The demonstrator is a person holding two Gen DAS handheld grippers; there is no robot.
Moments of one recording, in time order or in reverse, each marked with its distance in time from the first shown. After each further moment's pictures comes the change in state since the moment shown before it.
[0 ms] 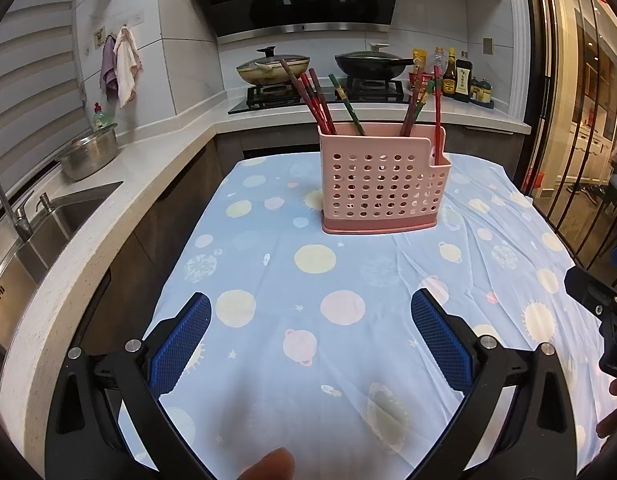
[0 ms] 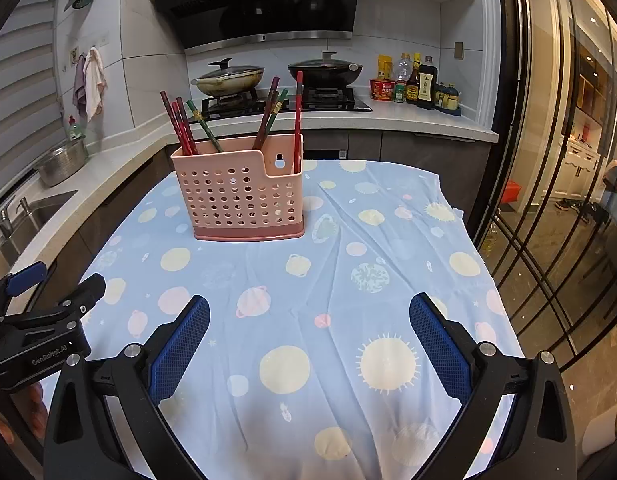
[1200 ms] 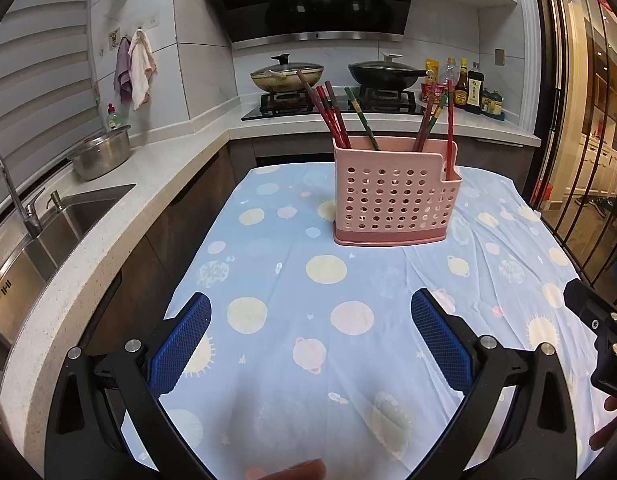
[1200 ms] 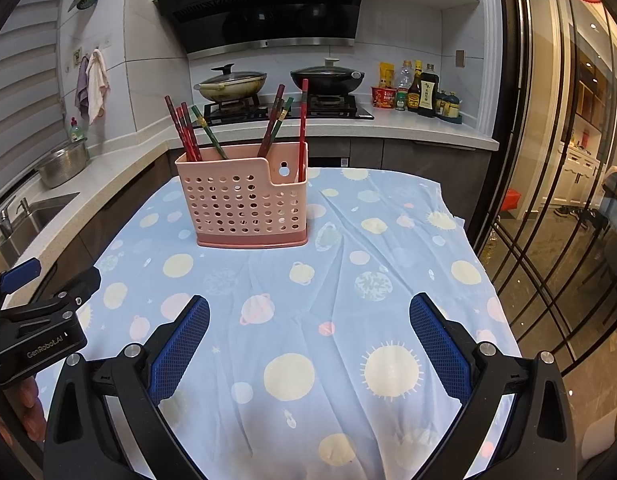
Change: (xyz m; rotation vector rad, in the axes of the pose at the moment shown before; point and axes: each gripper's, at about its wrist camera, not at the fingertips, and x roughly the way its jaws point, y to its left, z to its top) left arm -0.007 0.003 0.005 -0.033 -0.031 0.035; right arm -0.004 0.004 0.003 -0.011 -0.026 -0.004
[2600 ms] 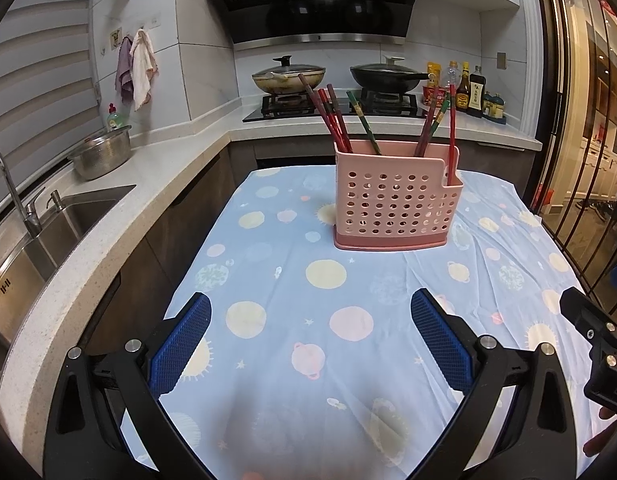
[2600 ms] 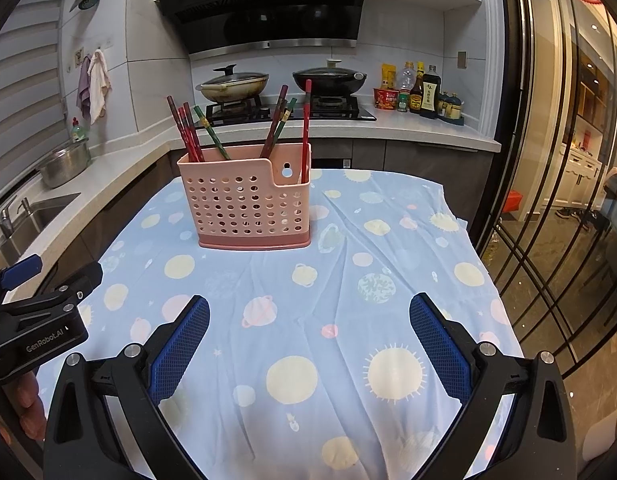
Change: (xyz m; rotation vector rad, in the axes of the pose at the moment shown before) left arm 0.003 0.002 0.005 -0.009 -0.005 0.000; right arm 0.004 0.005 0.002 -0.006 -0.002 0.002
